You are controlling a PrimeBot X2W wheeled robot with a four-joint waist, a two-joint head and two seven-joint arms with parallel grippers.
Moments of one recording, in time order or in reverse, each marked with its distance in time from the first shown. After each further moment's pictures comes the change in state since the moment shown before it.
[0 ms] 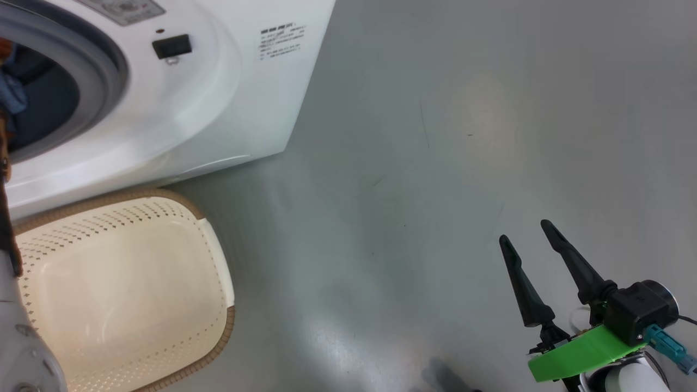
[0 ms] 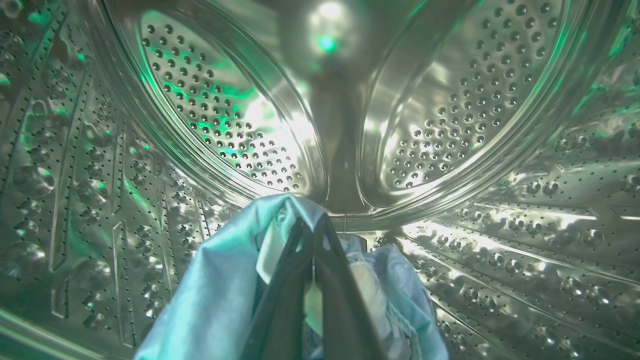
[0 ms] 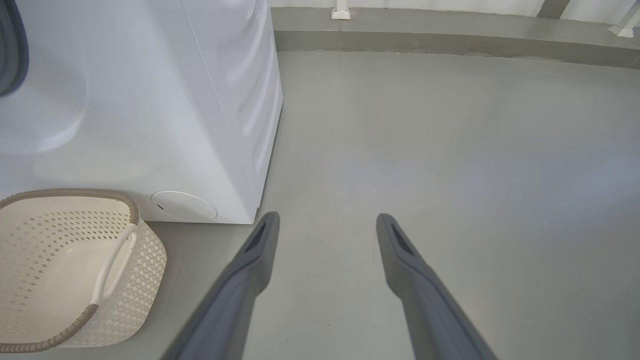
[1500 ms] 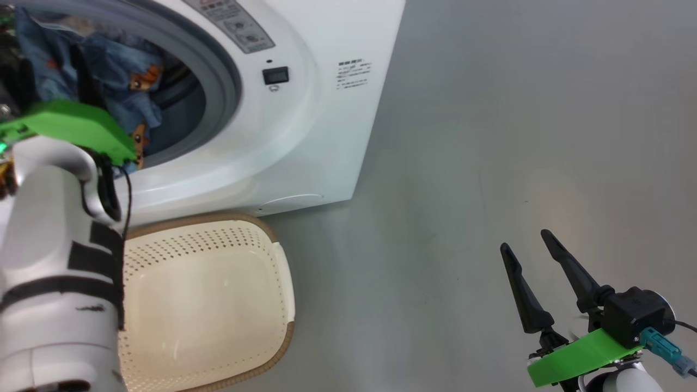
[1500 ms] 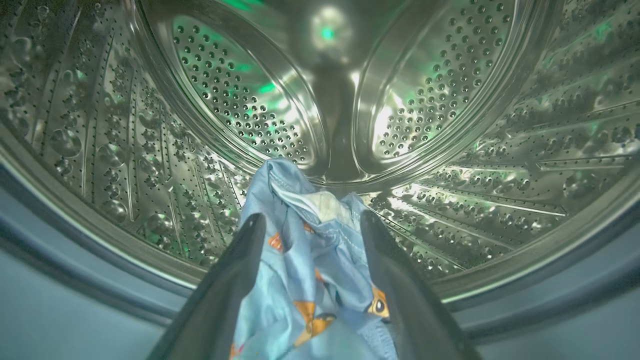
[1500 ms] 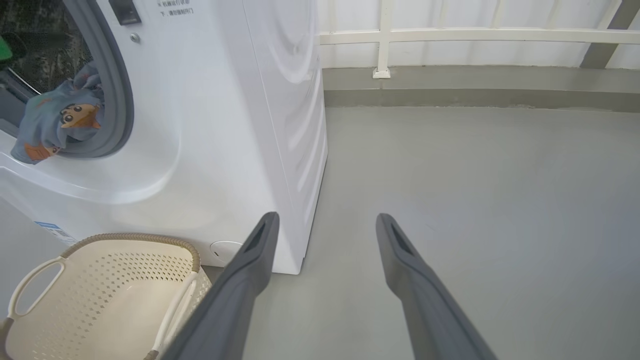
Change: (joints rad) left arm 0.135 -0.131 -0.098 0.133 -0.033 0.038 0.000; right arm 0.004 0.008 -0.007 0.042 0.010 0.000 0.000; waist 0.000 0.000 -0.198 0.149
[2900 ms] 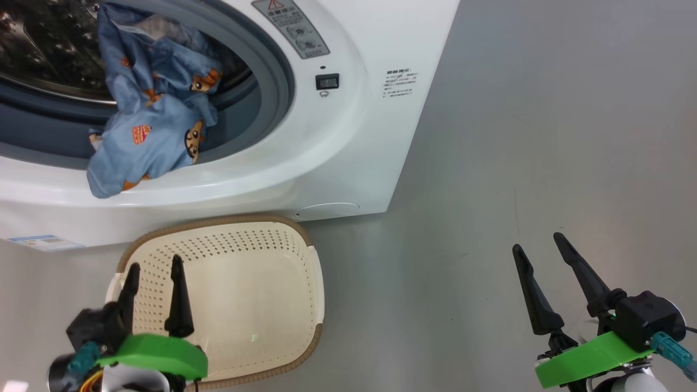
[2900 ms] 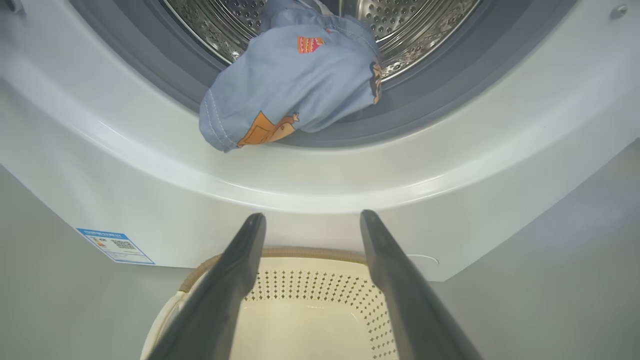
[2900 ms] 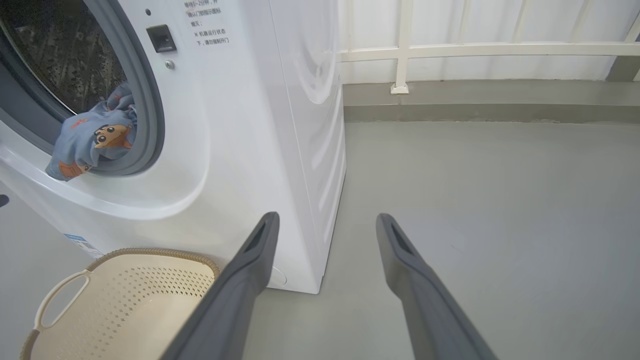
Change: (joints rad) left arm 0.836 -0.035 -0.215 -0.668 -0.209 0.003 0.018; right arm 0.020 0.015 -0.042 -0.005 0.000 0.000 0.000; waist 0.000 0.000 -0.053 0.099
